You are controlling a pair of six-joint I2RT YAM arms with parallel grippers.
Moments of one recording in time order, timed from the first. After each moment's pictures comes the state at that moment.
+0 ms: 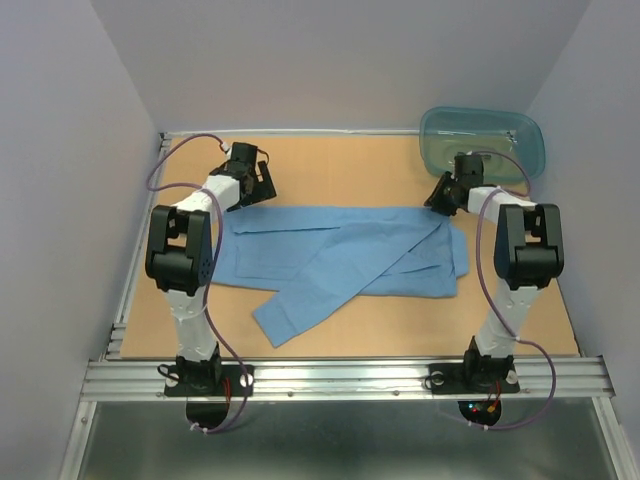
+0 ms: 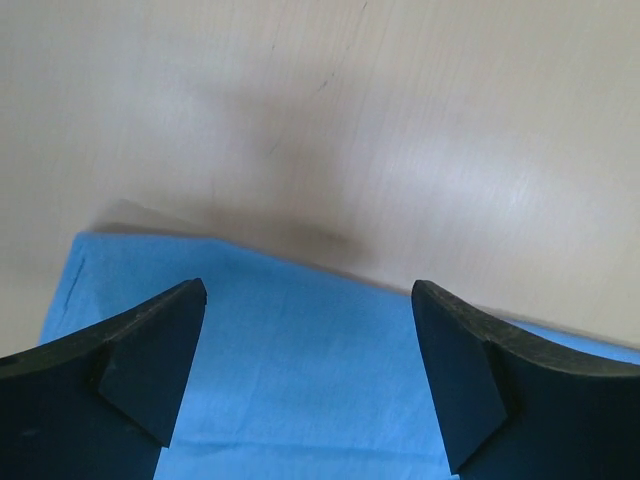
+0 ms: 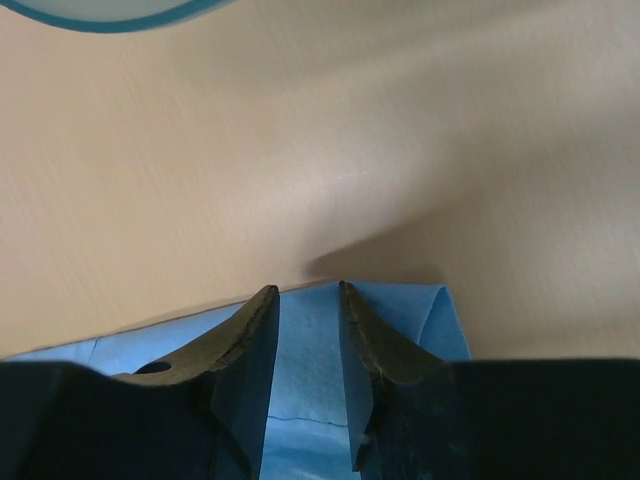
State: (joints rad) left arm -0.20 2.00 1.44 -0.37 -0.17 -0.47; right arm -0.01 1.96 1.26 -0.15 -0.07 0.56
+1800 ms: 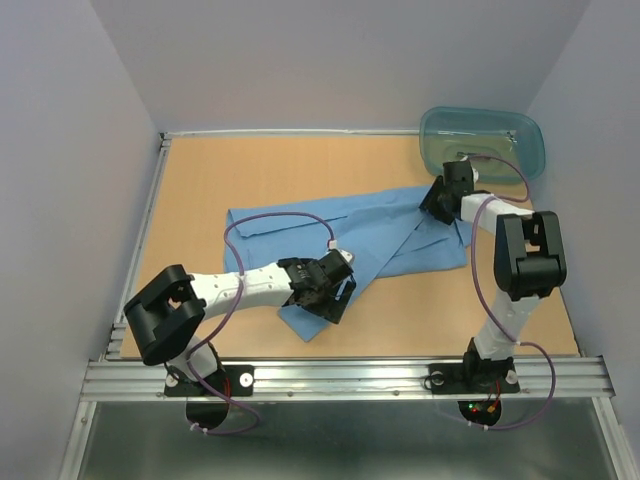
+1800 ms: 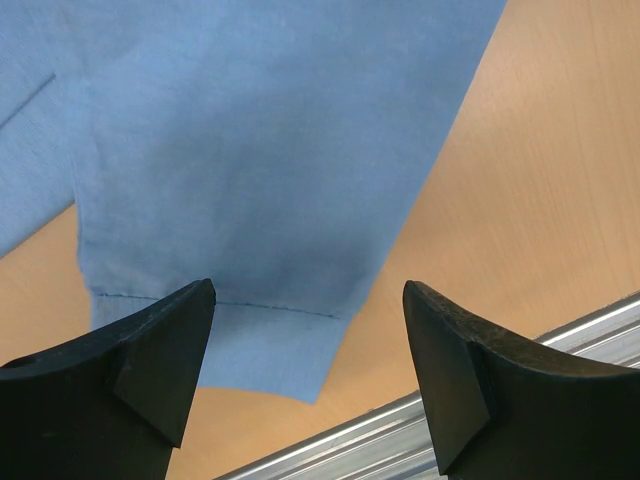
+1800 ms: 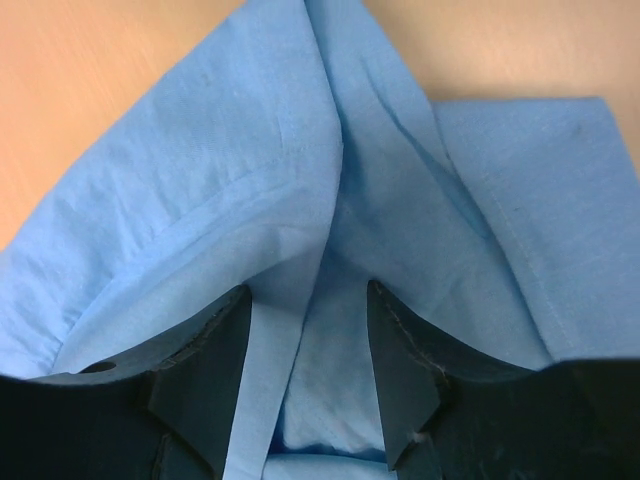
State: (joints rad) left arm -1.04 1.52 0.91 -0.55 -0.13 -0.52; right arm 0.07 1.86 1.15 -0.16 0.10 0.60
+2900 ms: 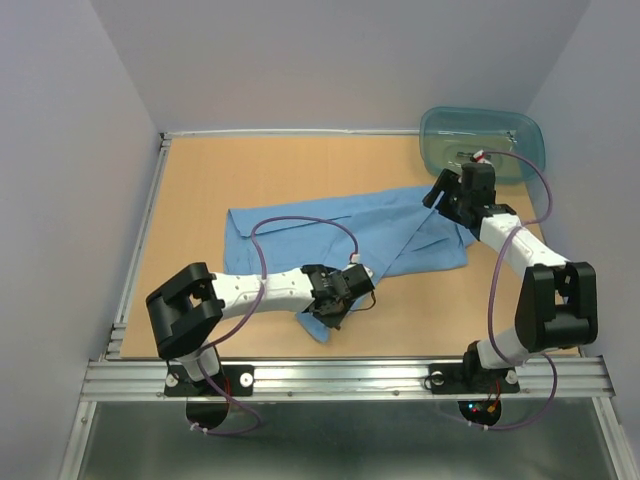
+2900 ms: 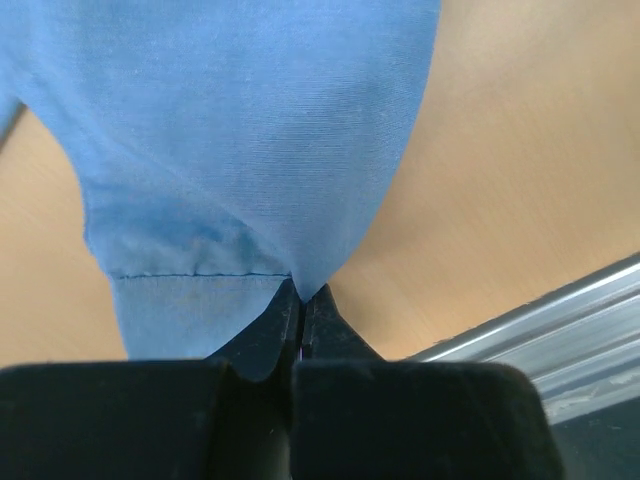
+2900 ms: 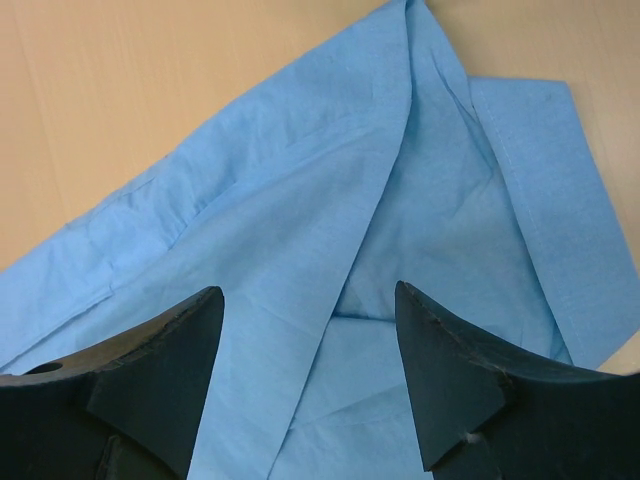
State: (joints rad) left arm -1.18 1.63 1.00 -0.67 -0.17 -0.50; right arm 0.06 1.51 0.99 -0.15 0.02 0.53
